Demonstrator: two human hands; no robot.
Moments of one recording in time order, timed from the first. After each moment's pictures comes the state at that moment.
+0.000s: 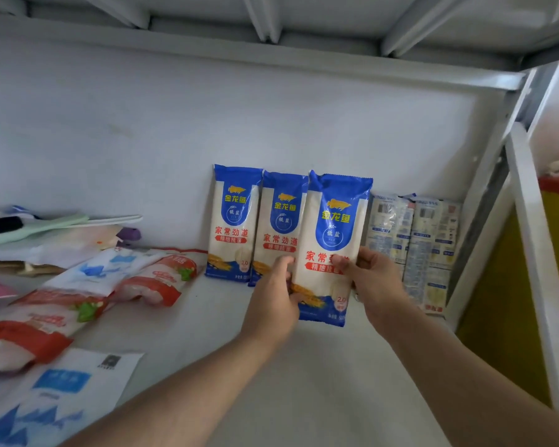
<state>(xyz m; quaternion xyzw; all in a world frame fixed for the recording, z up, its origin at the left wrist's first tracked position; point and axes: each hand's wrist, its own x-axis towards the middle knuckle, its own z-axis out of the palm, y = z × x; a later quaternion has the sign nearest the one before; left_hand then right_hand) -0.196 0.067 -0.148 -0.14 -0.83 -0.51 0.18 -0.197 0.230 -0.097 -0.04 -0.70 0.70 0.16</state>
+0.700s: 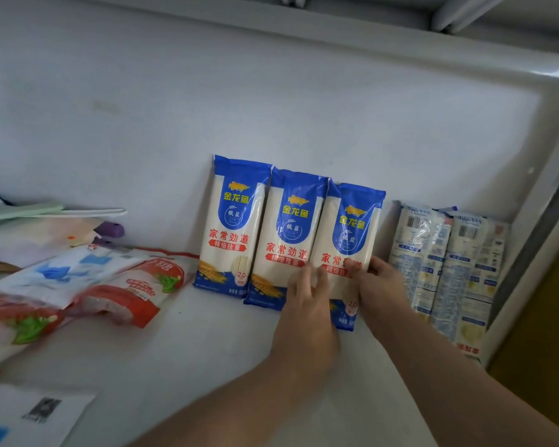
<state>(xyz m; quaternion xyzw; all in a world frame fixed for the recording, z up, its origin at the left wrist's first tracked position) -0.242 0.116 -0.163 -0.17 -0.90 -0.35 0.20 -0.293 0.243 -0.124 -0.06 -0.68 0.71 0.18</state>
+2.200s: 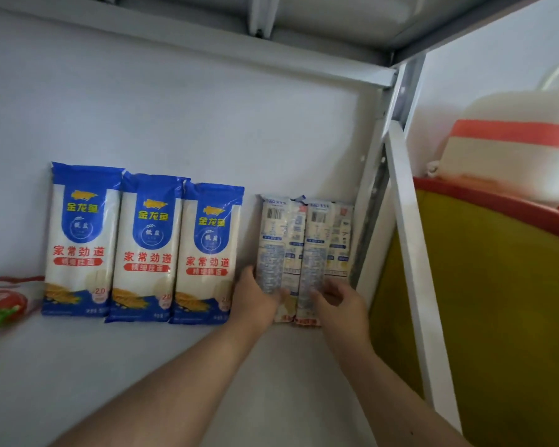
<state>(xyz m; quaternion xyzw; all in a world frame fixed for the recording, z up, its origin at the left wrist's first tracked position) -0.272 0.251 -0.142 -0.08 -0.76 -0.64 0.07 -0.207 0.379 -0.137 -0.15 -0.77 0.55 0.30</state>
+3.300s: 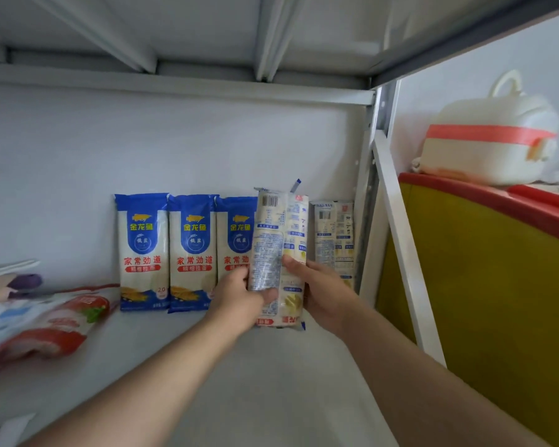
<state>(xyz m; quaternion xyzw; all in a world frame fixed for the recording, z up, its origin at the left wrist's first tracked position) -0.171 0.145 -0.086 -0.10 -0.79 -0.60 0.00 -0.154 0.305 -0.080 -0.01 -0.61 0.80 0.02</state>
